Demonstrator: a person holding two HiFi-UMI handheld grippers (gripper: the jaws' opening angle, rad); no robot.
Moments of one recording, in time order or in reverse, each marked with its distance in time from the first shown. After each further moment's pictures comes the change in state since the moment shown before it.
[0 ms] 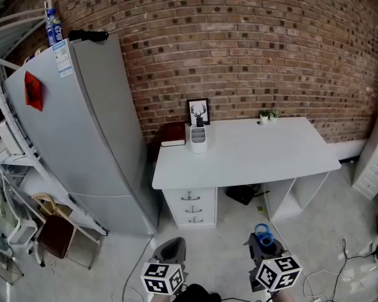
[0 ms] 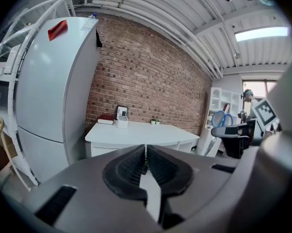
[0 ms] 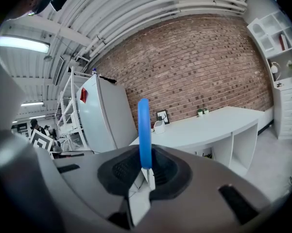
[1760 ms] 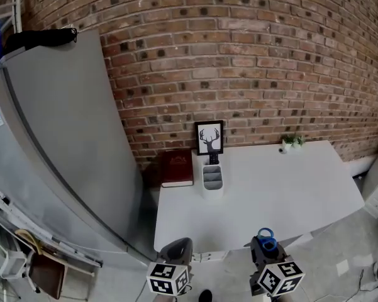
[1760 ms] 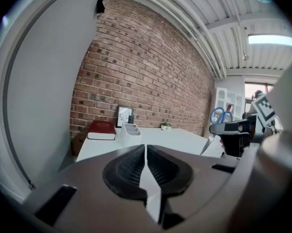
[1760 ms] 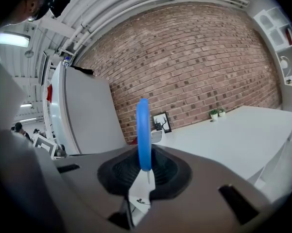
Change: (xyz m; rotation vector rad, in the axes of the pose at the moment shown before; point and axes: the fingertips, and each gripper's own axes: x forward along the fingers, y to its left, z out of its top) left arm 0.281 0.177 0.125 0.005 0.030 -0.089; right arm 0.323 -0.042 0.111 0.032 -0.002 -0.047
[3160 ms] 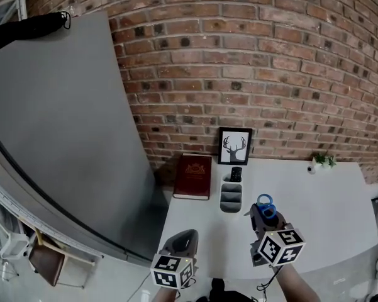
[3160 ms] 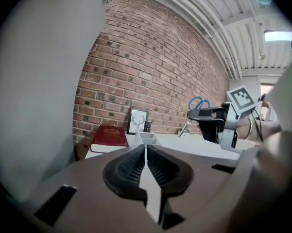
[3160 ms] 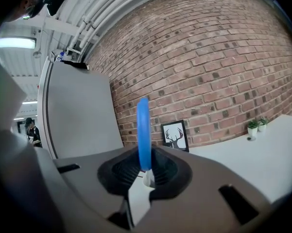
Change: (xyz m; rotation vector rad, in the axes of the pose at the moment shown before) left arm 0.111 0.075 0.050 -0.059 -0.012 0.111; right arm 0.225 -0.024 0.096 -0.092 -0.005 0.174
